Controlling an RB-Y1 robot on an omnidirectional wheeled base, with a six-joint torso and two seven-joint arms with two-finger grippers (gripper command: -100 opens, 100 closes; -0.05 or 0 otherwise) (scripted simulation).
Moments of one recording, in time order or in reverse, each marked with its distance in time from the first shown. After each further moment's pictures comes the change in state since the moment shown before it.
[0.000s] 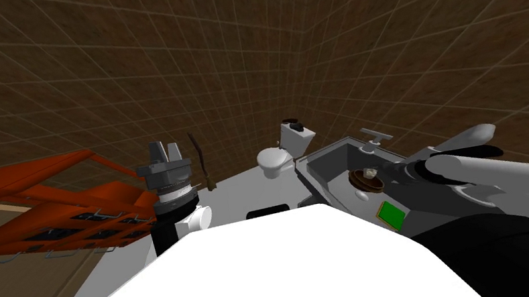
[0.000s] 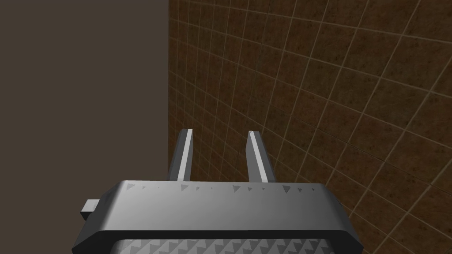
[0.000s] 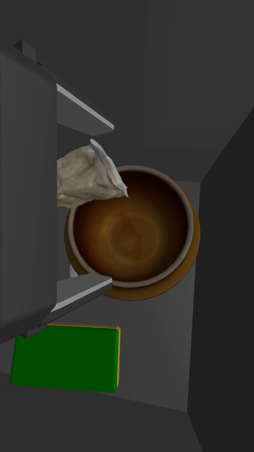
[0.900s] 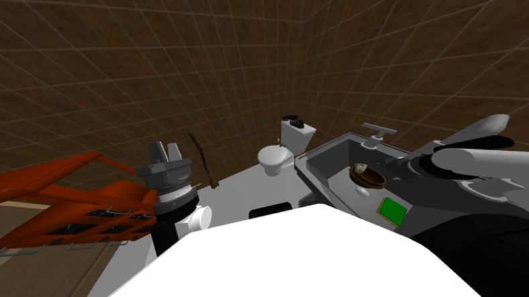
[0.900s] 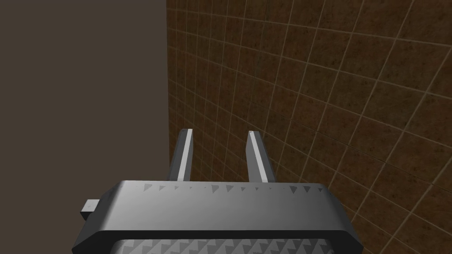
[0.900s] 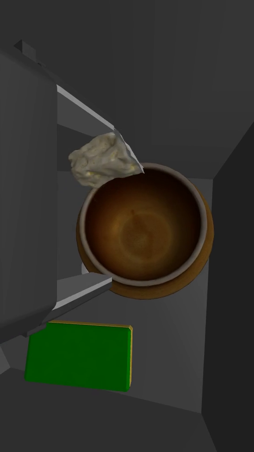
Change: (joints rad) left arm 0.000 0.000 0.000 0.000 0.000 0.000 0.000; right arm 0.052 -0.048 -0.040 -0.087 -0.037 0.053 -0.080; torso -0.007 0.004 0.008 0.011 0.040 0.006
